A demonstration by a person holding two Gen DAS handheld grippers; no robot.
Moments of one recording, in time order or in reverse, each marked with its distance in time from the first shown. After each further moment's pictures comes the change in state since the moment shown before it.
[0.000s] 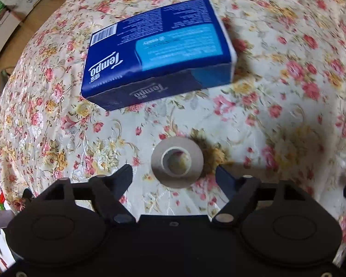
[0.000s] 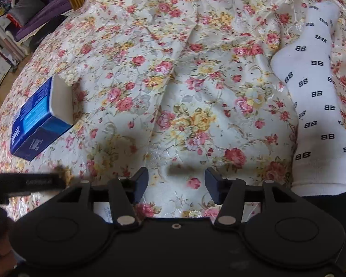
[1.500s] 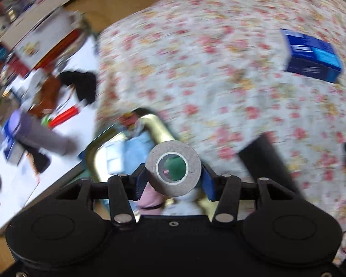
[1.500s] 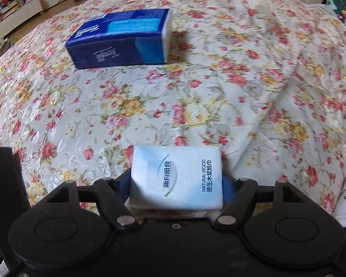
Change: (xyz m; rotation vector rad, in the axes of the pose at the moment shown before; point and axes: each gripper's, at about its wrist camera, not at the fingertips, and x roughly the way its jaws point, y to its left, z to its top) left arm -0.076 0.268 -0.206 -0.341 -0.104 0.050; right arm 0.021 0.101 -0.079 -0.532 -0.075 0.006
